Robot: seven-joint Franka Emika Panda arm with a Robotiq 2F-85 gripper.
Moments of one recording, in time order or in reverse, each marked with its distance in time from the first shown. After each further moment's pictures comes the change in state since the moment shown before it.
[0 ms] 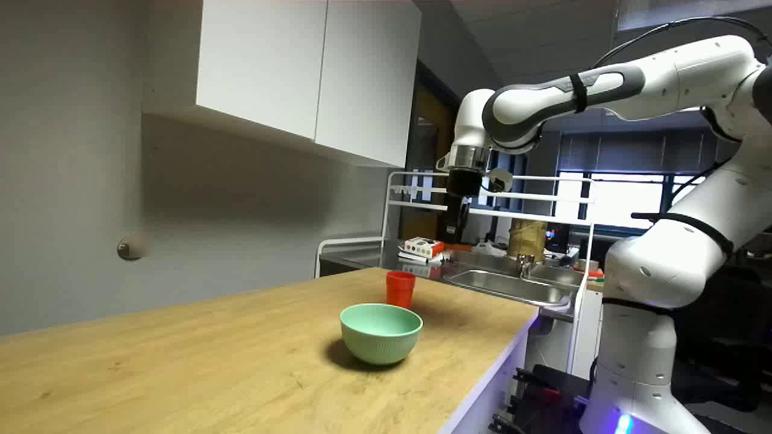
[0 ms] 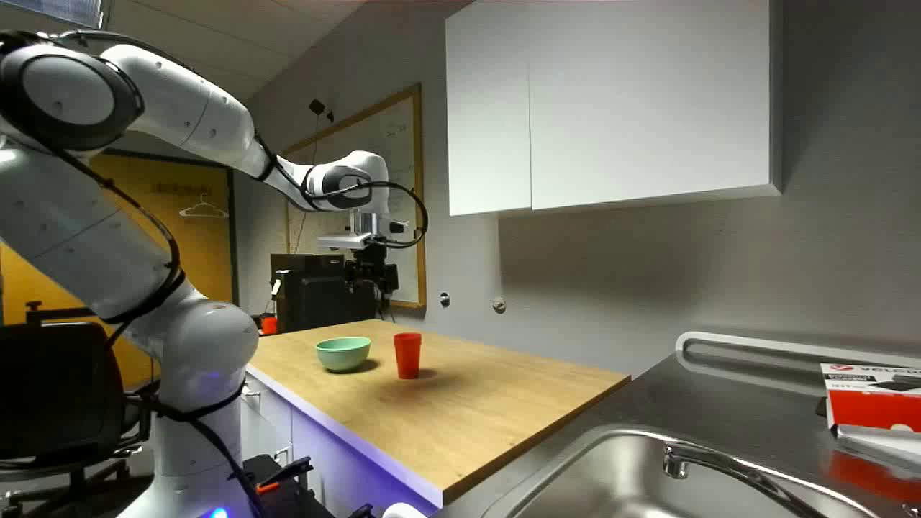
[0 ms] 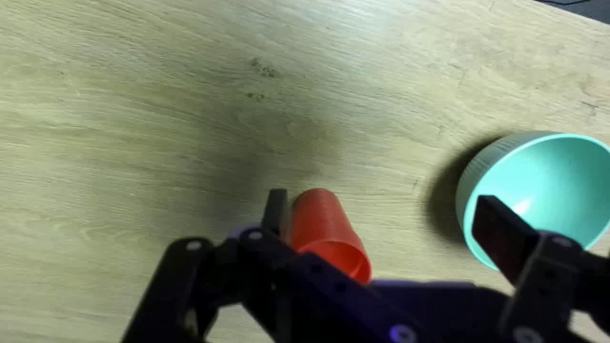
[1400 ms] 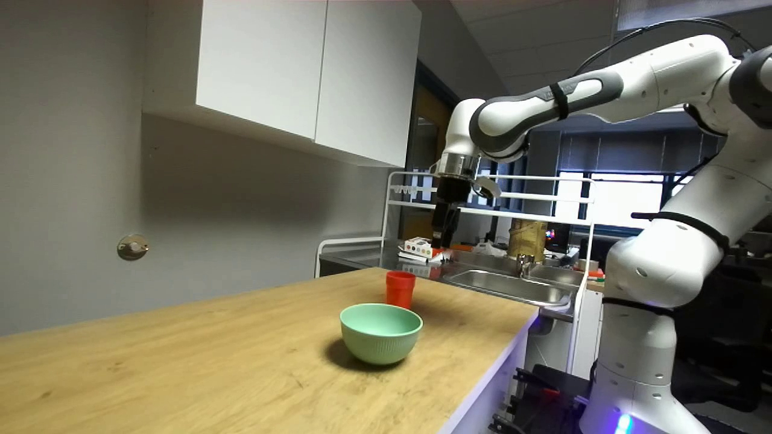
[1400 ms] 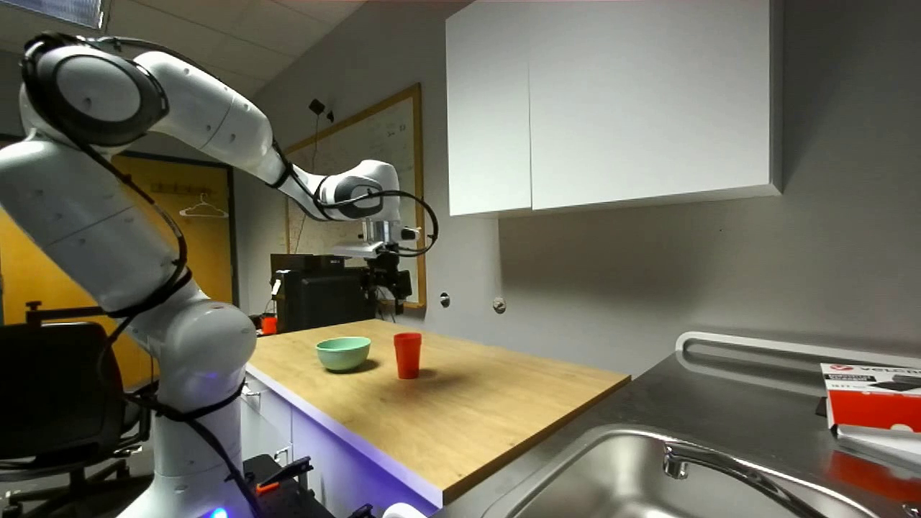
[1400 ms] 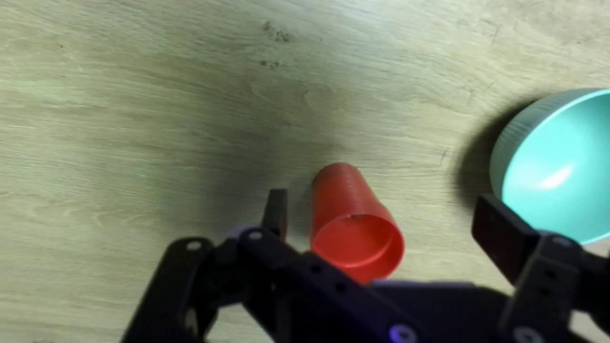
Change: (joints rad) arm -0.030 0.090 0.002 0.012 -0.003 0.113 0.011
